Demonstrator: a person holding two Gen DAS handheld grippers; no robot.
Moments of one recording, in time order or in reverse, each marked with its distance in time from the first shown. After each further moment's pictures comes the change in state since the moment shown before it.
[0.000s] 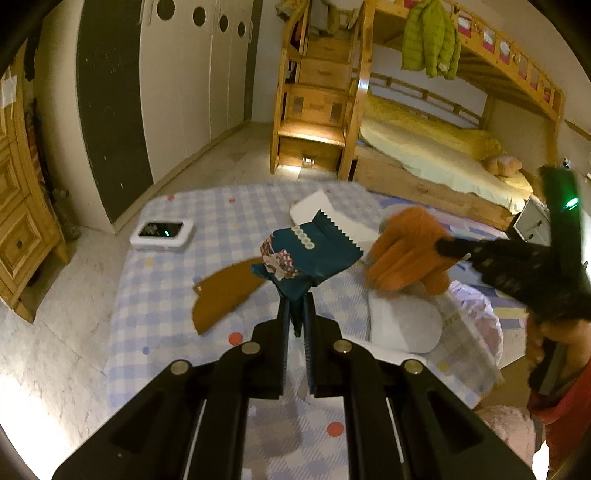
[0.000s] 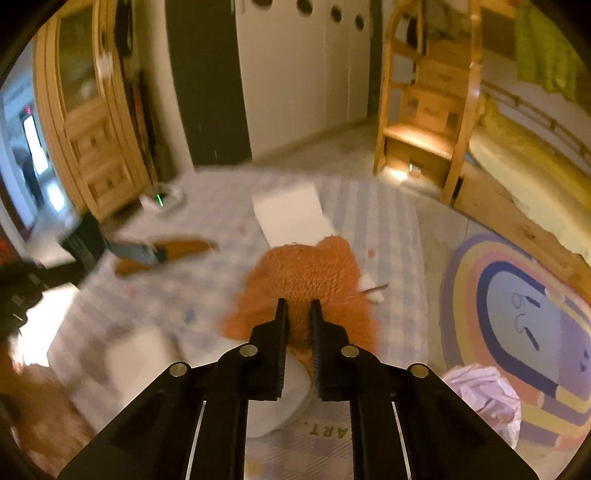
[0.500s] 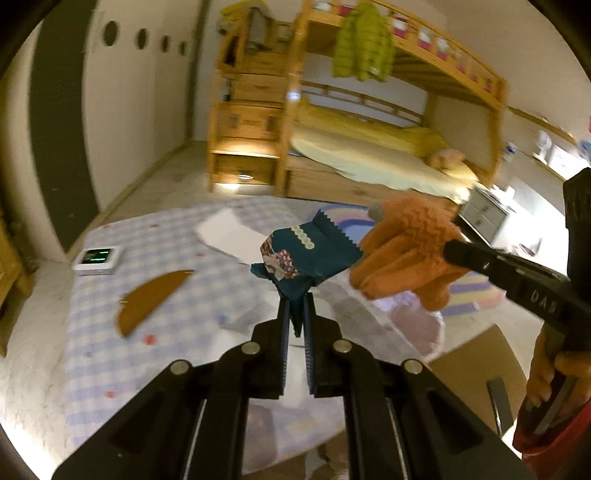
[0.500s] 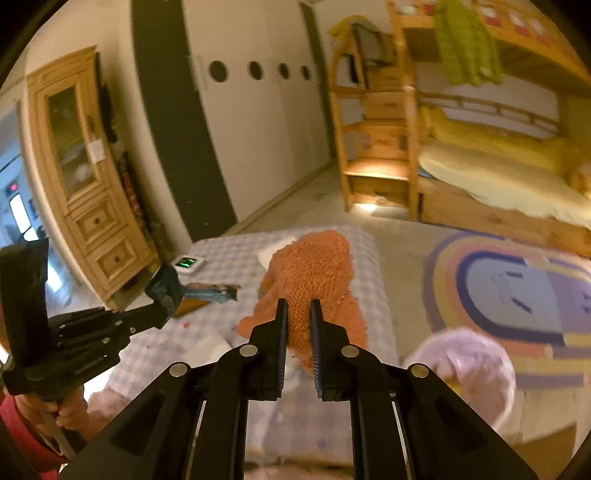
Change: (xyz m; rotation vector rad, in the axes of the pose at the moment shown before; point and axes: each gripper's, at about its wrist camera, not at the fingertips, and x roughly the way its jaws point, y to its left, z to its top) left arm -0.032 -0.089 -0.012 0.121 -0.032 -0.212; right arm -0.129 -0.007 -0.057 0.208 -0.144 -0.088
